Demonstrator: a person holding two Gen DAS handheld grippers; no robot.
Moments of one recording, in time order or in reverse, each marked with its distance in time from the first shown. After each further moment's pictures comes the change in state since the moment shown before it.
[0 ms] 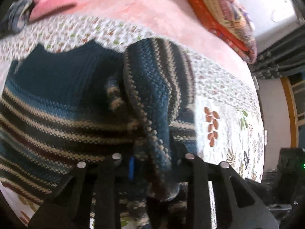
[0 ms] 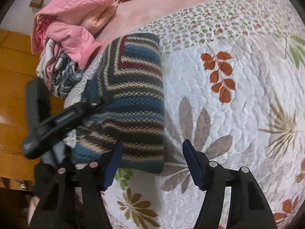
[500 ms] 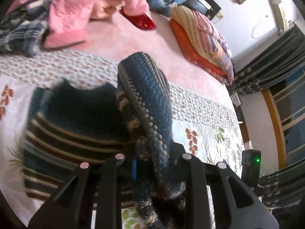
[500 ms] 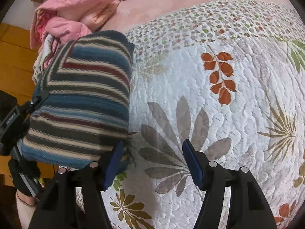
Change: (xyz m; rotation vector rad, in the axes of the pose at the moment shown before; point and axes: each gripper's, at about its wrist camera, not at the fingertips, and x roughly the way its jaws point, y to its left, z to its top) left arm -0.117 0.064 0.014 0.010 -0.166 -0.078; right arm 0.012 0.001 -0.003 -0.028 0.002 -0.007
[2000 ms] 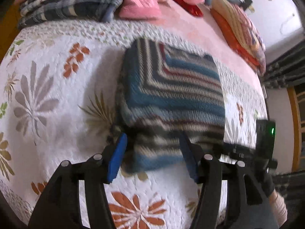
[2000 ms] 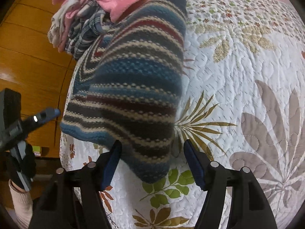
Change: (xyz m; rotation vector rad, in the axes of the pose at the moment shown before) left arm -0.071 0.140 -0.073 -0.056 0.197 0.214; right arm 0.111 0.112 -0.030 -0.208 0.130 0.080
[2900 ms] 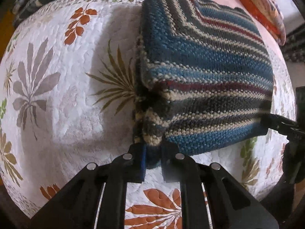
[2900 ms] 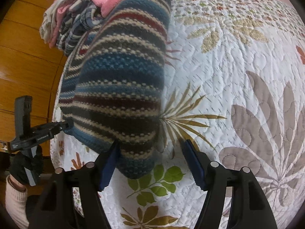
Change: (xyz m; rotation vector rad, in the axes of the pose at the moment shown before) left arm 0.059 0.039 -0.021 0.082 0.152 0.153; right arm 0.005 -0.010 -0.007 0.005 0.027 -0.077
